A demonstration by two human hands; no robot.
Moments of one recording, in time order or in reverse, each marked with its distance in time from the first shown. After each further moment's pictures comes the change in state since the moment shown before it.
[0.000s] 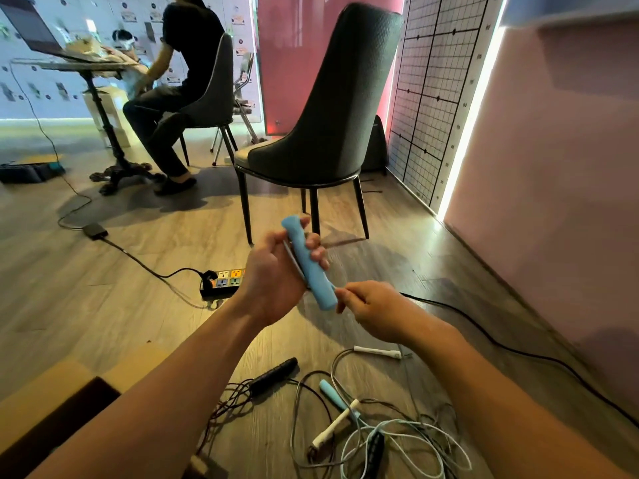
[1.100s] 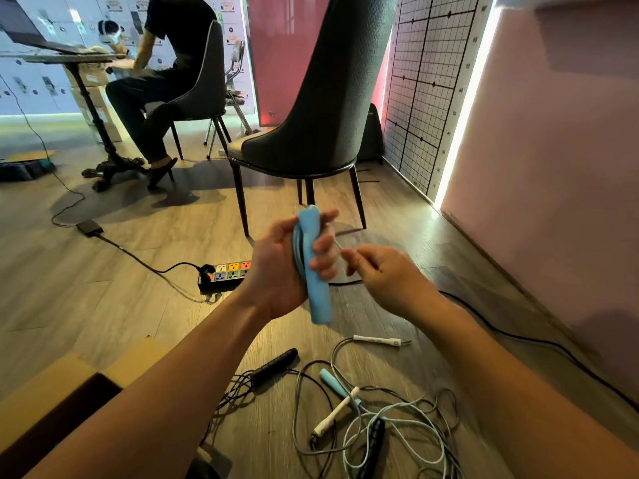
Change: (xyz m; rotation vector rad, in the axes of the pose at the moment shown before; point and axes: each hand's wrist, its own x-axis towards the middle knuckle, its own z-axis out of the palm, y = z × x) left_hand -0.006 -0.003 0.017 -0.018 -0.264 -0.156; right_hand -0.002 -0.001 -0.015 0.106 0.307 -0.069
